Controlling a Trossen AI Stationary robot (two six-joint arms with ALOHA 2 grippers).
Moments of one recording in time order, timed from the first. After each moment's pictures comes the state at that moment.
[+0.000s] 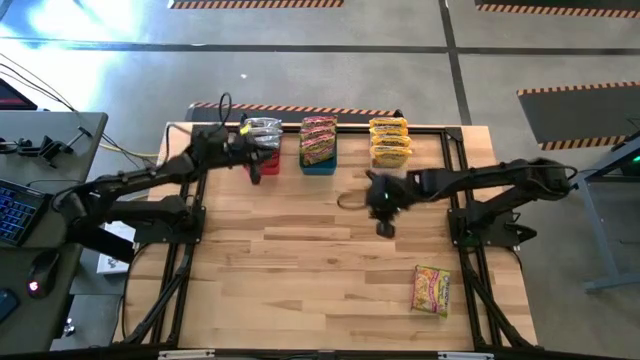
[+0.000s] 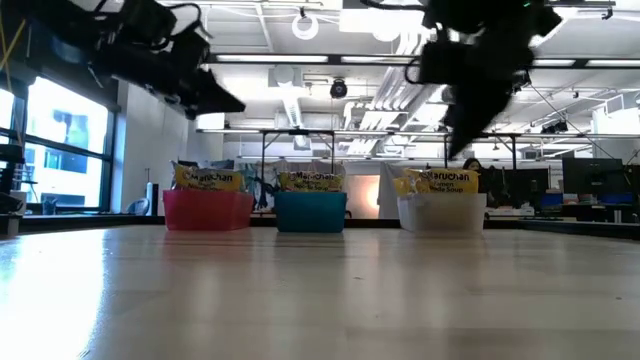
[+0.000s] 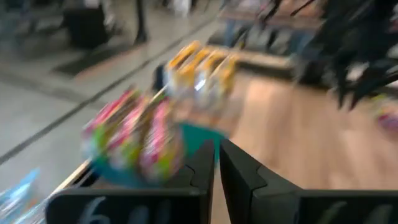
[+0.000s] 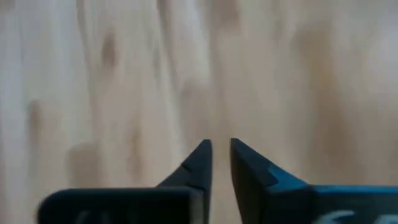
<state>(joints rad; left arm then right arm) 0.64 1.00 0.48 0.25 0.29 0.05 -0.05 1.34 0.87 -0.57 -0.08 0.15</state>
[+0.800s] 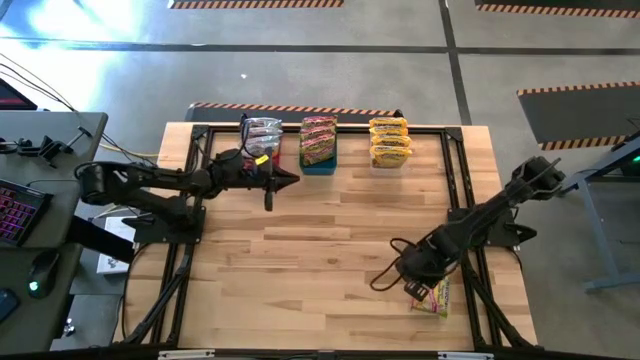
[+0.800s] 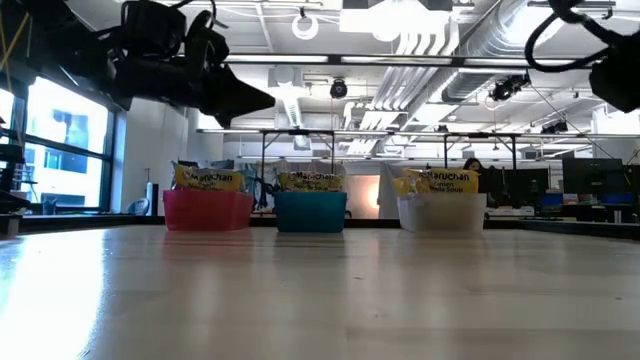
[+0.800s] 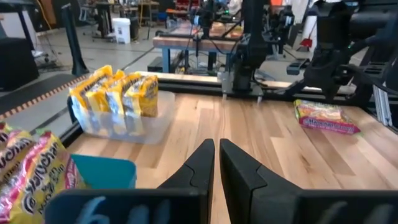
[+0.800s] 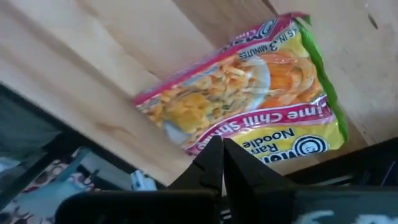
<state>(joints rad) 0.36 1.26 0.39 0.76 0.28 0.00 0.58 1.41 0.87 -0.90 -0.39 1.35</state>
